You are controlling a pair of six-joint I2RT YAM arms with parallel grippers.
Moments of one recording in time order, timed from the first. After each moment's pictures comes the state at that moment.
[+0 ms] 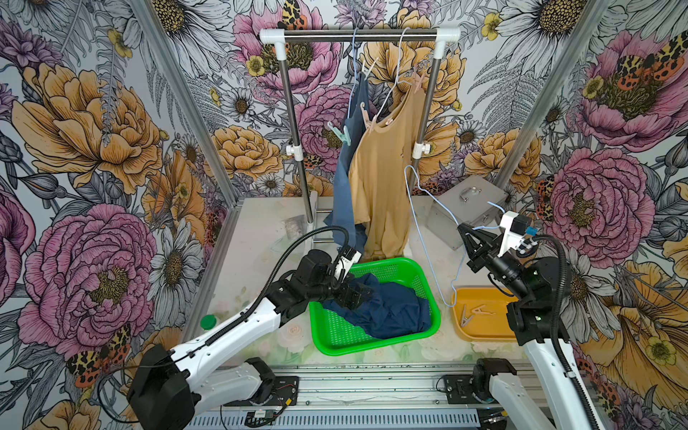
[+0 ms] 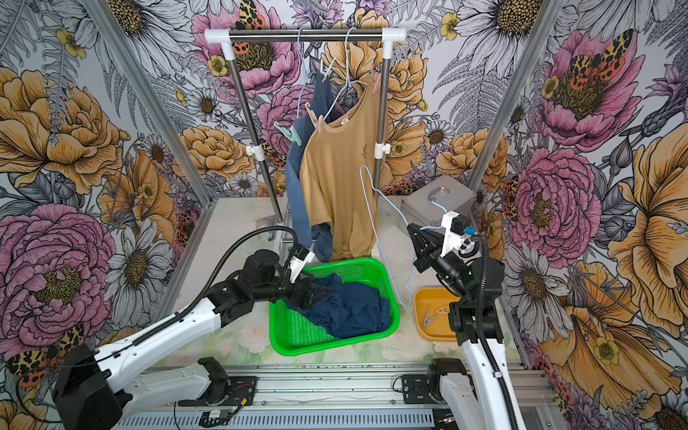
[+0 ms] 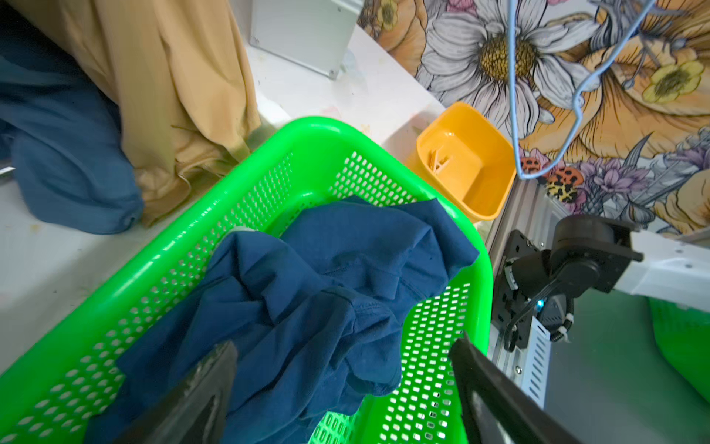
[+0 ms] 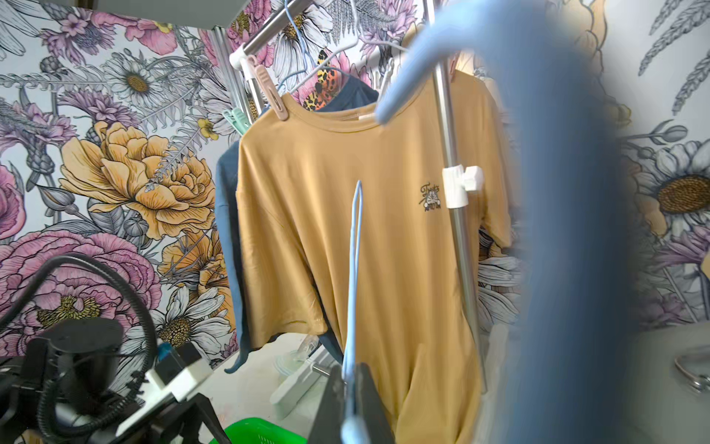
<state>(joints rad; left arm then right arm) -0.73 1.09 0.81 -0.33 0.31 -0.21 -0.03 0.67 0.72 0.10 -0.66 0.34</state>
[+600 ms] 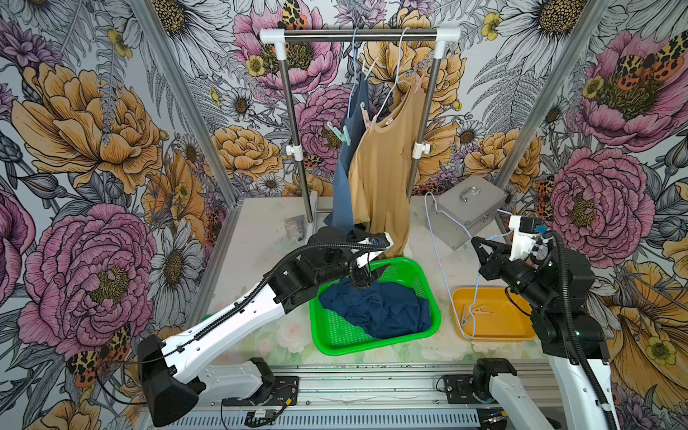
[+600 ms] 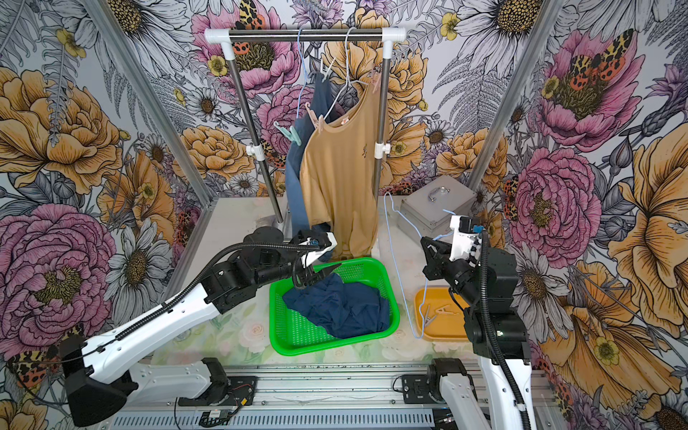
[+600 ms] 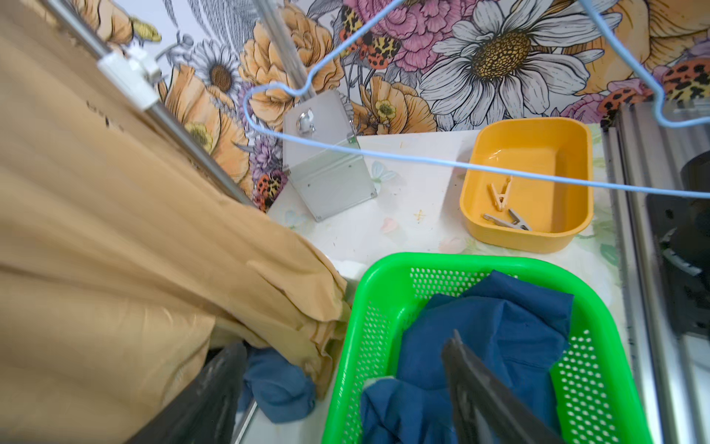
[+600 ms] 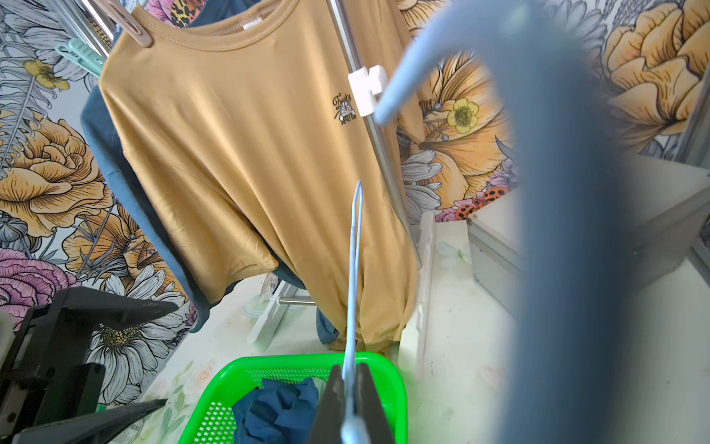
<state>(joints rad) -0.88 1.24 1.20 -0.32 0.09 0.49 -0.02 0.66 1.05 -0.64 -0.44 0.30</state>
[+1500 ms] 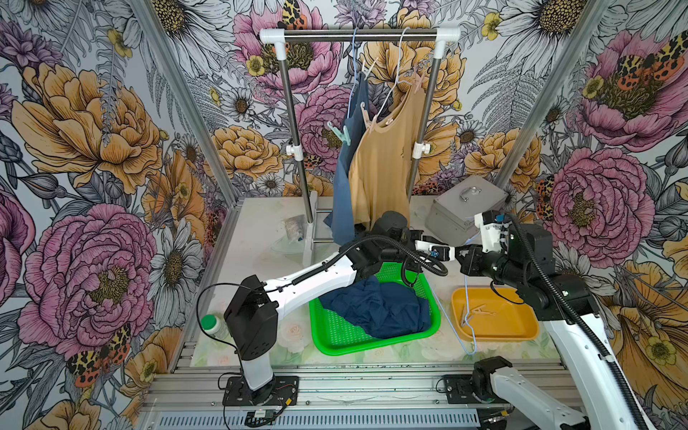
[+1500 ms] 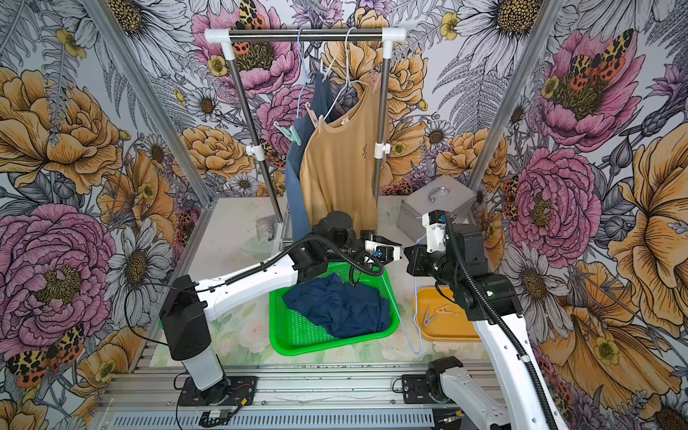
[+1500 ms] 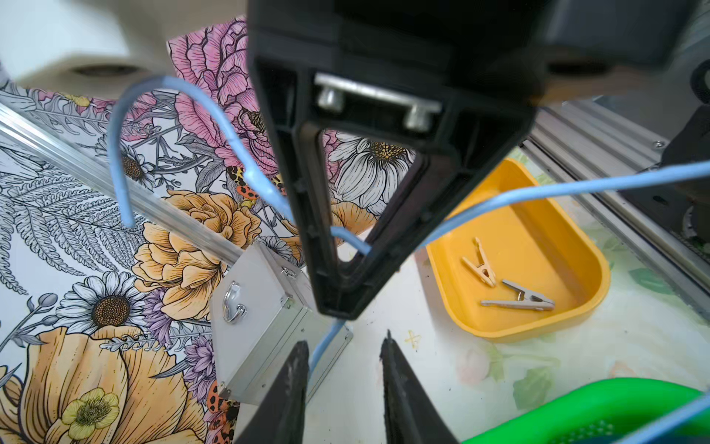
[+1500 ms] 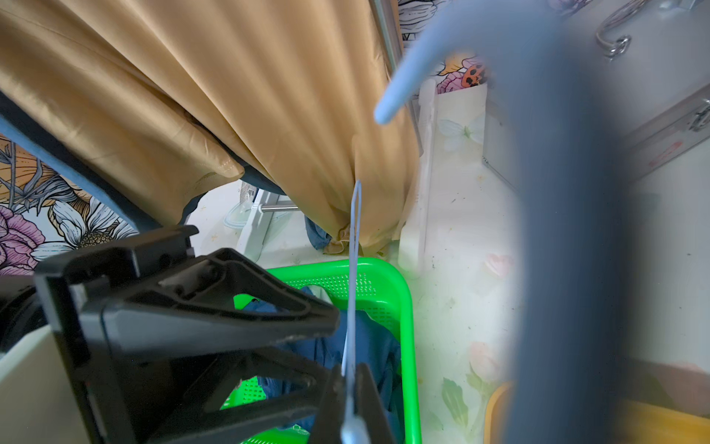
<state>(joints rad) -0.95 1.77 1.53 -0.05 0.45 0.80 0.22 0.91 1.24 -0.95 -0.27 0.31</state>
